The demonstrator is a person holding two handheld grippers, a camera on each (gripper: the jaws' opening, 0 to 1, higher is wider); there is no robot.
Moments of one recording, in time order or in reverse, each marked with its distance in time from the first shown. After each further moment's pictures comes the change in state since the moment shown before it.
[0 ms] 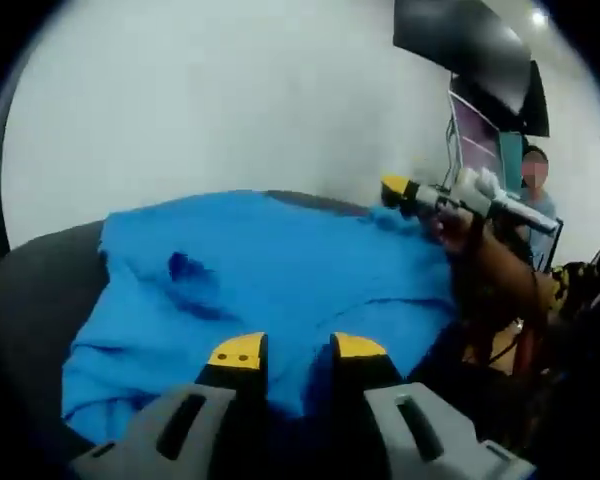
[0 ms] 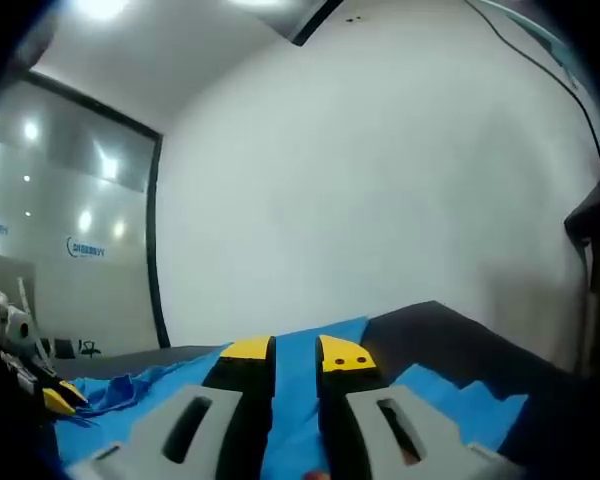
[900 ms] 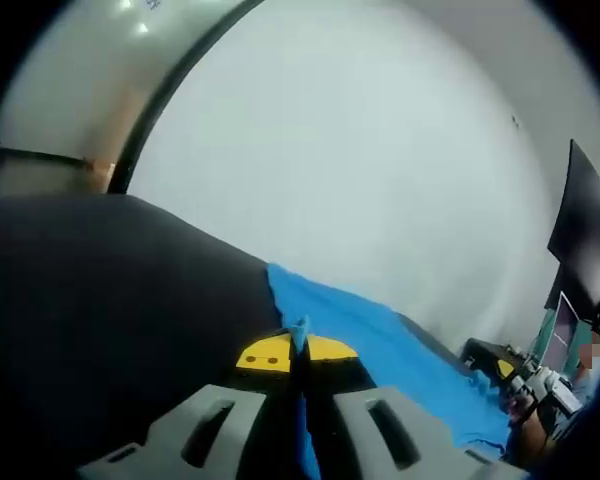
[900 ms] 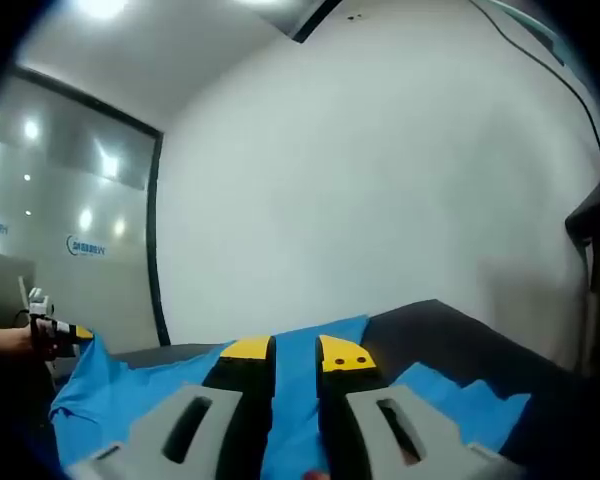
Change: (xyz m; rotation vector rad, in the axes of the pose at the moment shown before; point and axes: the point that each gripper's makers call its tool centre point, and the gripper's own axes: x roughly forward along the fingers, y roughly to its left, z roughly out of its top) left arm -0.107 0.248 0.058 -0.466 -0.361 0.410; right arm 0.002 -0.001 0.000 -0.002 0.010 0.000
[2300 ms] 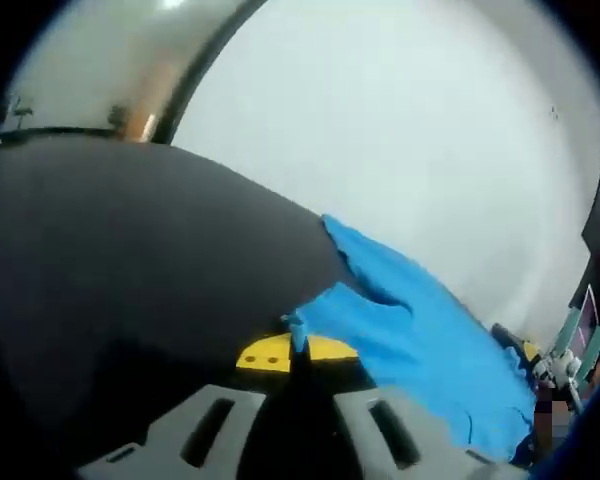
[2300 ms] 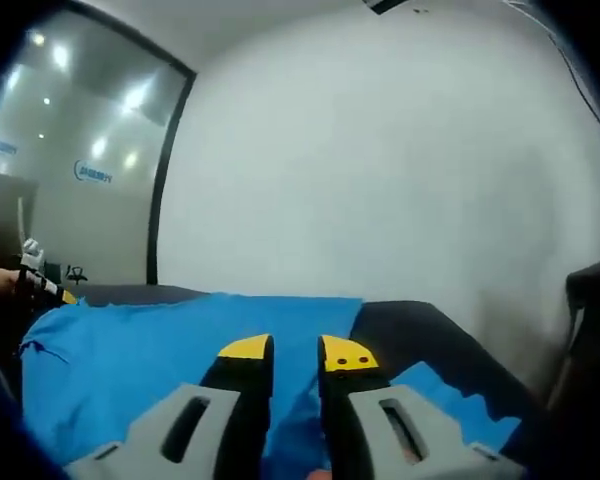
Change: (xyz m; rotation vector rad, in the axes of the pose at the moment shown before) left arm -0.013 0.070 -0.066 -0.151 0.136 0.128; right arm 0.009 0.009 -0.030 -0.252 0.153 0.004
